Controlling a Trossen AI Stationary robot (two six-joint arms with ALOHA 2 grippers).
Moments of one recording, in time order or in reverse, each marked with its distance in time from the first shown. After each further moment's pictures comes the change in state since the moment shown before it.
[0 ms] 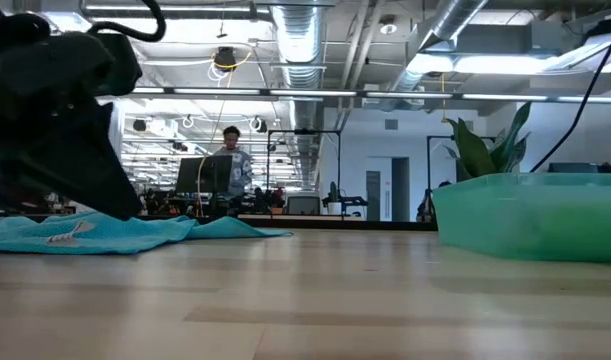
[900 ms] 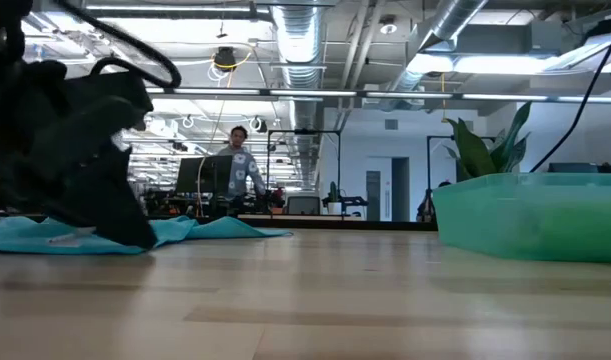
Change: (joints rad) left arm 0.037 0.109 0.000 0.046 -0.032 -0.033; right arm 0.000 0.000 0.000 -0.009 0.000 0.000
